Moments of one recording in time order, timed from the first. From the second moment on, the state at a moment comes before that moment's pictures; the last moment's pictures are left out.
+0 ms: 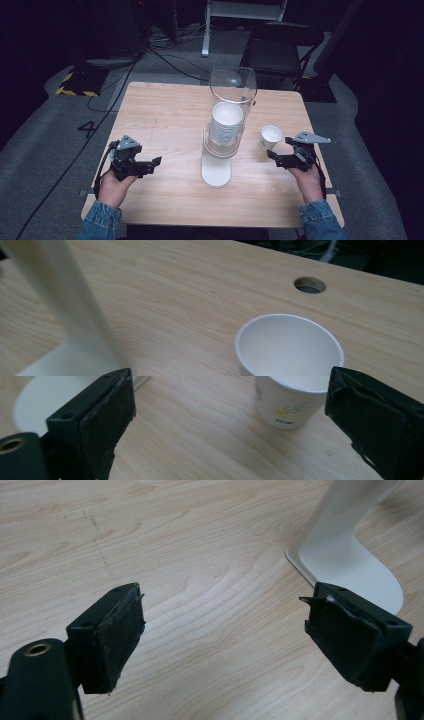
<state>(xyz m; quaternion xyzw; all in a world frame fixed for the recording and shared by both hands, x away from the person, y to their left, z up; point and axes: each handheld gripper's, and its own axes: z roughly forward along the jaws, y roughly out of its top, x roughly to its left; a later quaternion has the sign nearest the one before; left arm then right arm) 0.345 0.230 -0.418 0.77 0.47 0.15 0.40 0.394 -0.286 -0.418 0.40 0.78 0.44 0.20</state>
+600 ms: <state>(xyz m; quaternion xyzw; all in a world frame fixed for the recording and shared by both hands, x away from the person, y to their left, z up) 0.336 0.226 -0.425 0.79 0.45 0.14 0.40 0.352 -0.254 -0.423 0.31 0.81 0.48 0.13</state>
